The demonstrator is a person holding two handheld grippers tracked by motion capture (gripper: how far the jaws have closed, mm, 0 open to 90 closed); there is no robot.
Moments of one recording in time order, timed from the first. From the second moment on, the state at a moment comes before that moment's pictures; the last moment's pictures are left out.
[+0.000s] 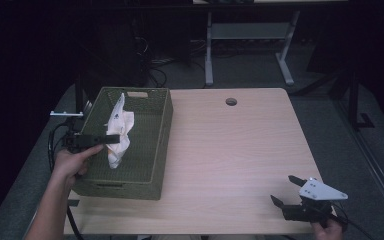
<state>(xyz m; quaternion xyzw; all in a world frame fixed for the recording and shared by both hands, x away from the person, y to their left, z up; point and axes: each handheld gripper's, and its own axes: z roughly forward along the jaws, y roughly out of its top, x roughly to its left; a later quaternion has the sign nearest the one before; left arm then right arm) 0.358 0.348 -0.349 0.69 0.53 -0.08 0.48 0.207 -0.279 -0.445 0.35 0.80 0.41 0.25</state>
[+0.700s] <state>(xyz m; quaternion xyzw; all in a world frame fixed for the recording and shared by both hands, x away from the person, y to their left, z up) 0.365 0.324 -0.334 0.69 0.49 -0.09 0.52 0.206 -0.280 -0.444 0.36 0.80 0.42 0.25</state>
